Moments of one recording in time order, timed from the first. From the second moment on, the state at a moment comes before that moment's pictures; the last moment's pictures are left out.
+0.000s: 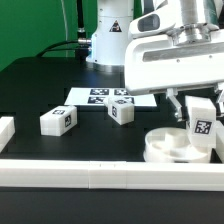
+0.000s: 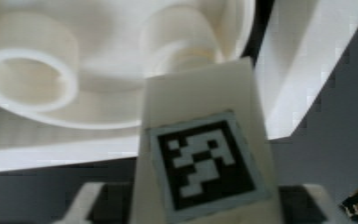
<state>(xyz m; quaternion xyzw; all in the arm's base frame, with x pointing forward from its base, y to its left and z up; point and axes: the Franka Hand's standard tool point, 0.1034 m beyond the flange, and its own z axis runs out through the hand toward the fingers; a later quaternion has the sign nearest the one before) 0.626 0.086 0.076 -0.95 0.03 -0.29 0.05</state>
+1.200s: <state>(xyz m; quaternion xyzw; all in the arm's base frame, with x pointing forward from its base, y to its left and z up) 0.632 0.075 0.100 -0.96 0.01 -0.28 0.04</state>
